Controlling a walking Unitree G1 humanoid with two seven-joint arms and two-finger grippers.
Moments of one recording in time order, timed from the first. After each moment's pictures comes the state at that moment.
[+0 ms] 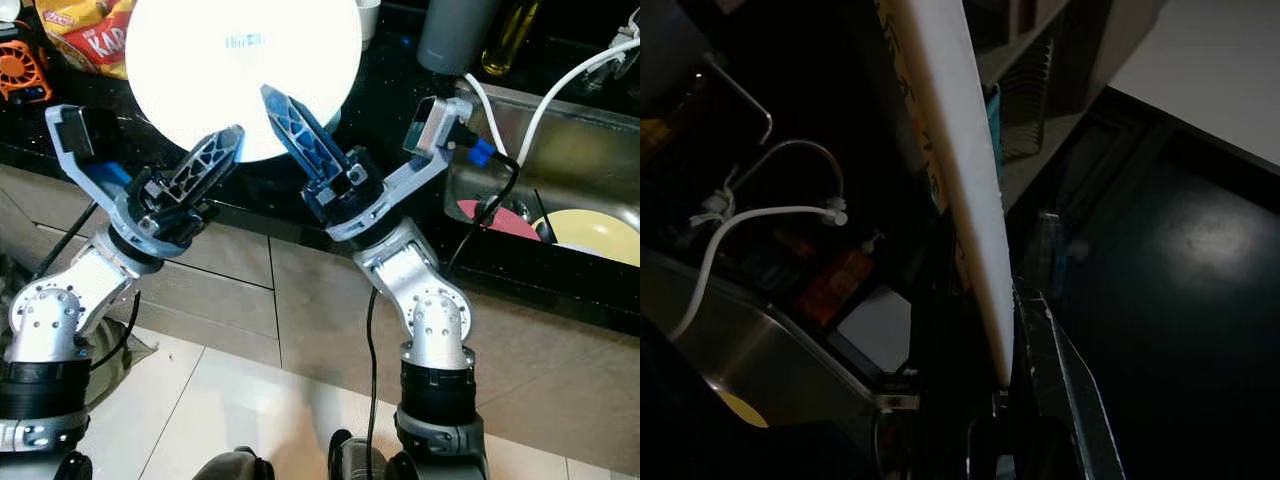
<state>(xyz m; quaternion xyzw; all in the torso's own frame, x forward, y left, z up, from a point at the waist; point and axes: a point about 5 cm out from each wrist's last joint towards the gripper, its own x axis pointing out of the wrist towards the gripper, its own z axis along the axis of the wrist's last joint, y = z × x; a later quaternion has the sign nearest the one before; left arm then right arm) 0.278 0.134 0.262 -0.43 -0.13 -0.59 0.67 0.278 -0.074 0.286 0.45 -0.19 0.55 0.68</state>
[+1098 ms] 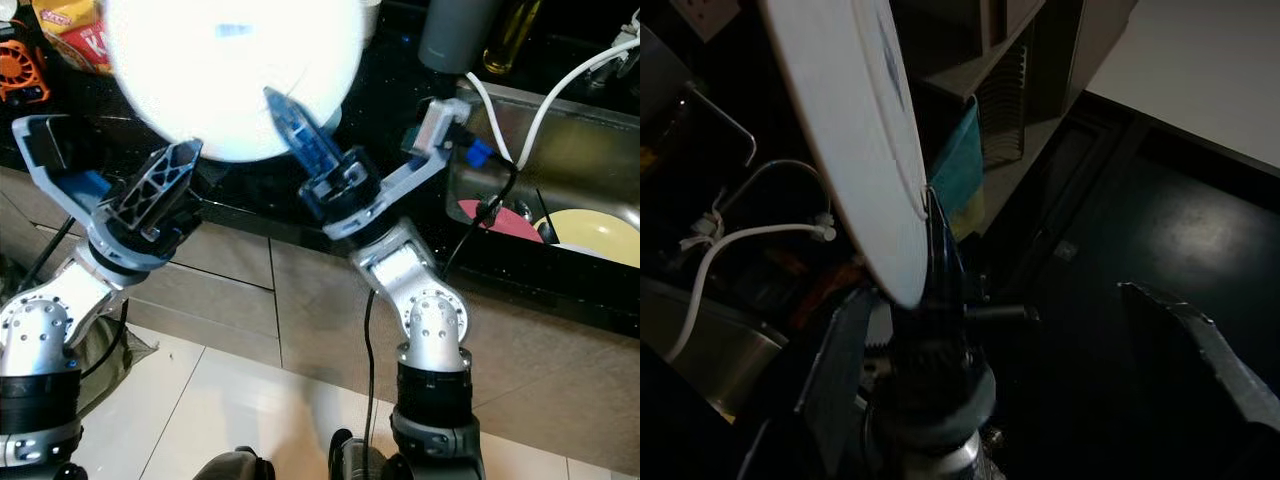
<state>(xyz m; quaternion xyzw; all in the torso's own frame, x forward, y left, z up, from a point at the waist) 0.267 0.148 0.258 -0.42 -0.16 -0.60 0.66 0.288 -0.086 0.293 0.48 -0.22 0.48 0.70</state>
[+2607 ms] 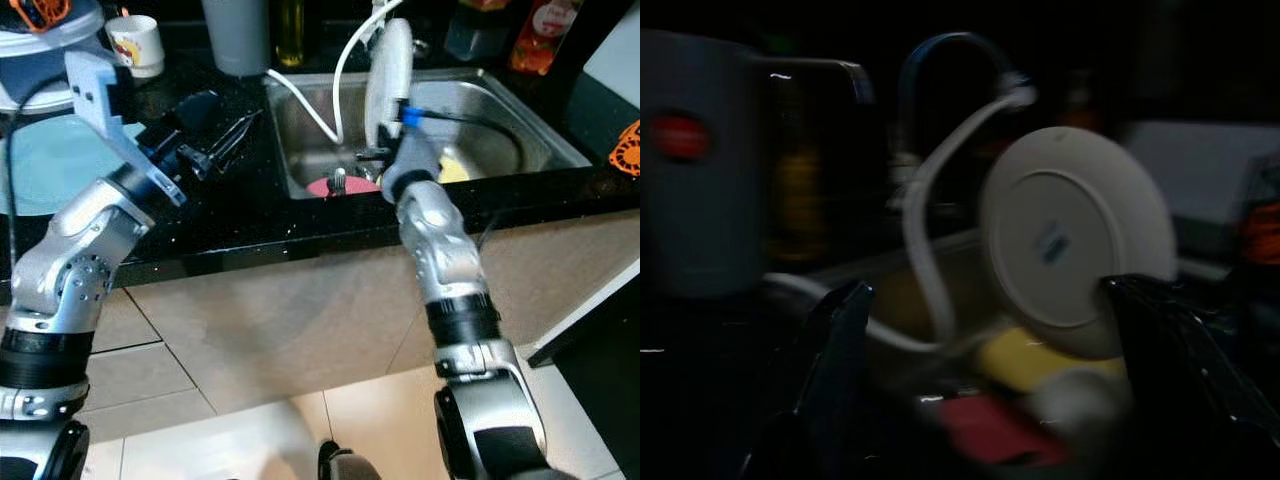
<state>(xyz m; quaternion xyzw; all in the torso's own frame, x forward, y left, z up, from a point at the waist) 0.320 0.155 0.289 -0.01 -0.22 -0.26 0.94 0.389 -0.126 0.264 -0.02 -0.12 0.10 0.99</state>
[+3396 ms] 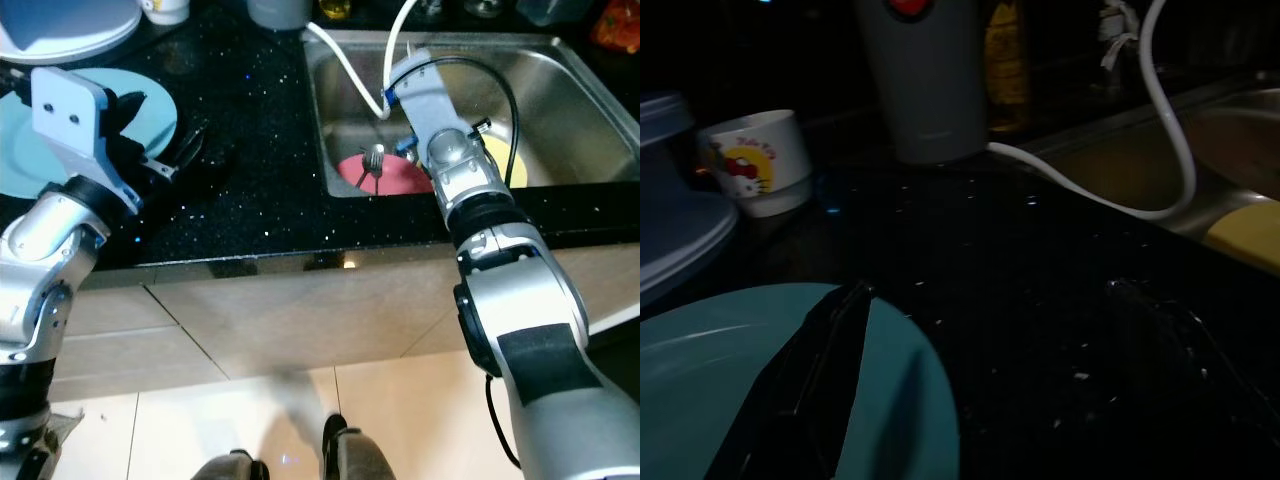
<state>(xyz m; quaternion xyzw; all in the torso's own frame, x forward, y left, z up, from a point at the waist) 0.301 0.184 0.283 0.12 -0.21 -0.15 0.96 0.426 -0.188 0.262 -0.36 0.09 -0.03 0.93</state>
